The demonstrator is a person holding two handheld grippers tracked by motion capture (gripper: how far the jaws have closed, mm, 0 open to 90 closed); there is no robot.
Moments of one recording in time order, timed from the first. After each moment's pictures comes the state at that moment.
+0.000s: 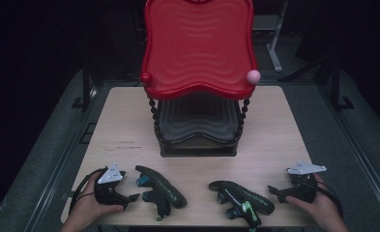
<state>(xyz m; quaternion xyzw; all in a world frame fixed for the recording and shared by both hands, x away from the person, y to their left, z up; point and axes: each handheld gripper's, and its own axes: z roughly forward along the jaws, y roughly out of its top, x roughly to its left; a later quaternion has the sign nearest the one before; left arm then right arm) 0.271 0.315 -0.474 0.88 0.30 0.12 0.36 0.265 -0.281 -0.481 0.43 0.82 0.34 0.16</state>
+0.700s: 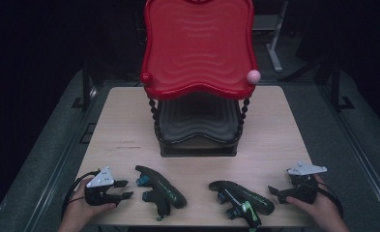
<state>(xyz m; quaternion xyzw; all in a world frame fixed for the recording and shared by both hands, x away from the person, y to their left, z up) 0.257 0.332 -0.461 0.88 0.28 0.09 0.38 0.262 -0.281 -0.481 0.43 0.82 0.34 0.16</state>
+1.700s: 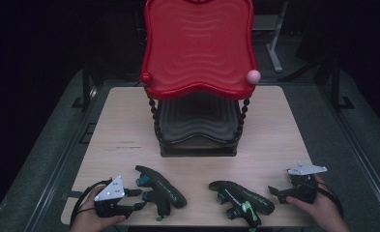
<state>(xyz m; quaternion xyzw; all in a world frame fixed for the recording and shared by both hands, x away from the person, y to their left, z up) 0.228 0.286 -0.446 0.88 0.21 0.08 0.41 0.263 -0.281 -0.481 0.43 0.82 0.34 0.16</state>
